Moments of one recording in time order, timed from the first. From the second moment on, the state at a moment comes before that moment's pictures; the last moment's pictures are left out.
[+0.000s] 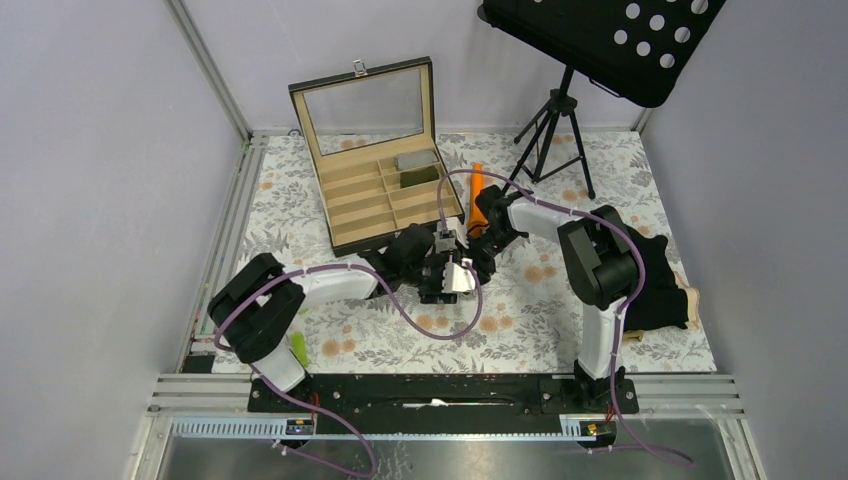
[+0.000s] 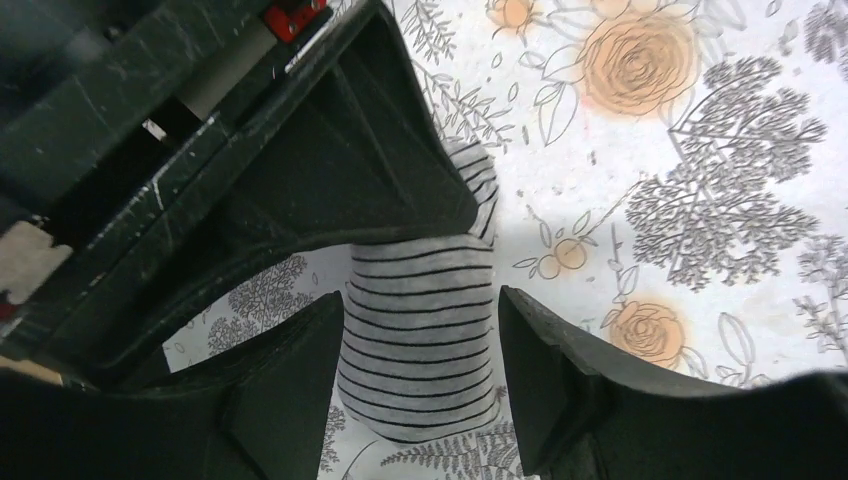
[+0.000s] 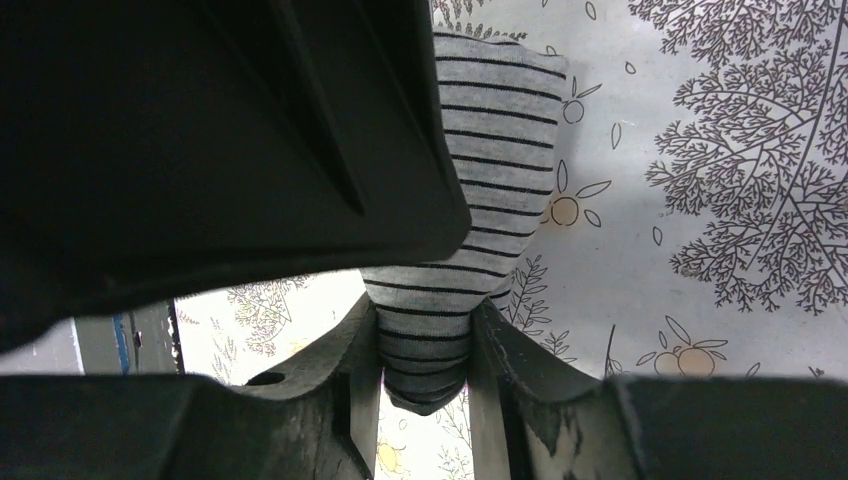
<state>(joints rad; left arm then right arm) -0.83 1.62 0.84 0.04 0.47 0.77 0.48 1.99 1.28 -0.85 -0.81 -0.86</state>
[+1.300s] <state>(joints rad) -0.58 1.67 1.14 -0.38 0.47 0.80 0.28 1.68 1.63 -1.27 -0.82 -0.81</state>
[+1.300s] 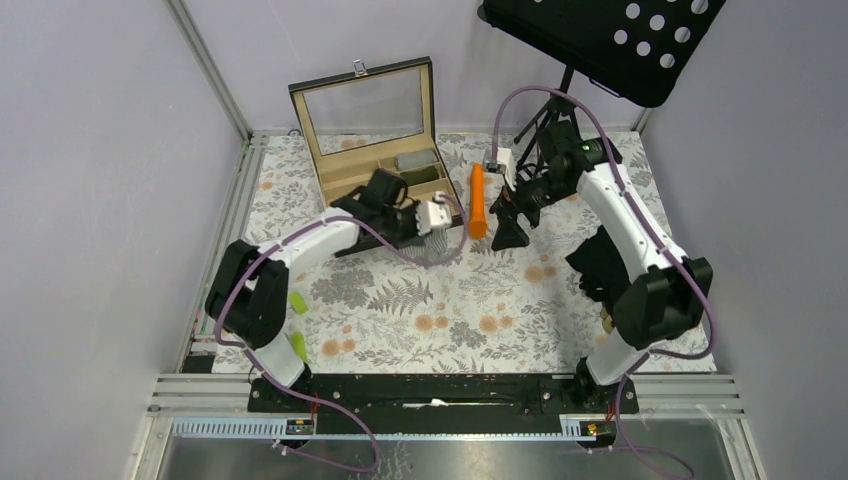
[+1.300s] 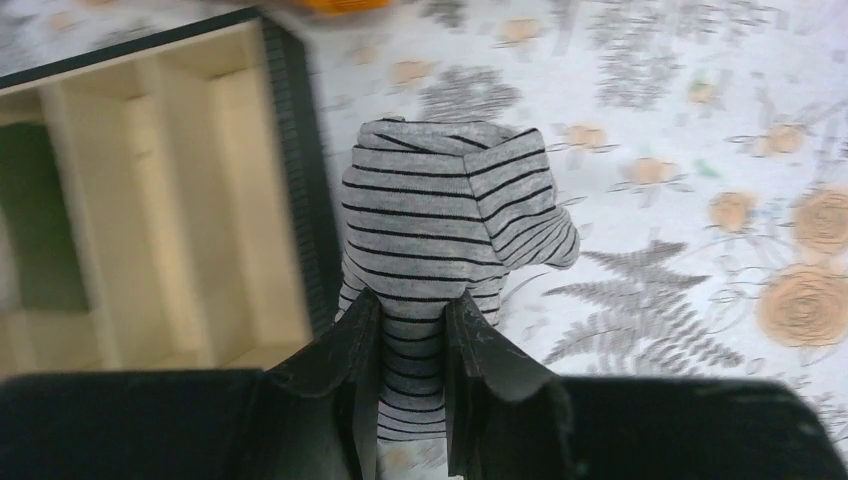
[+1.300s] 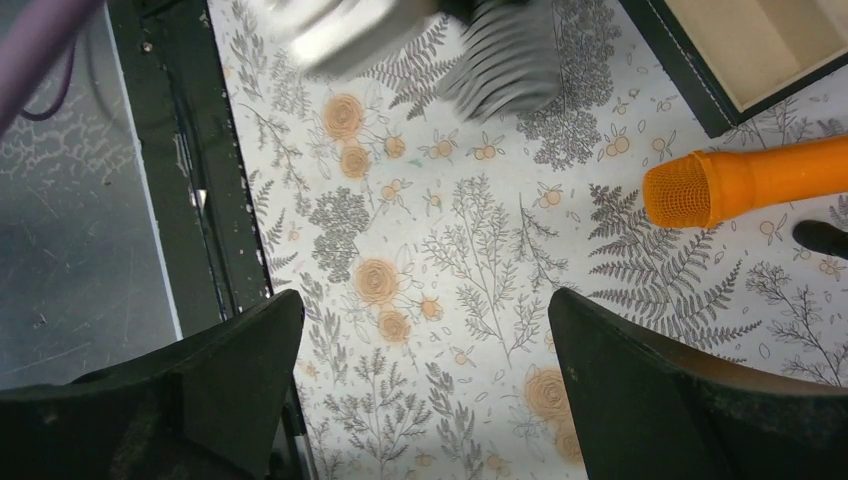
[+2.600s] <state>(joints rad) -0.51 1.93 1.24 0.18 0.13 0.76 0.28 1.51 1.34 -1.26 -0.62 -0.78</state>
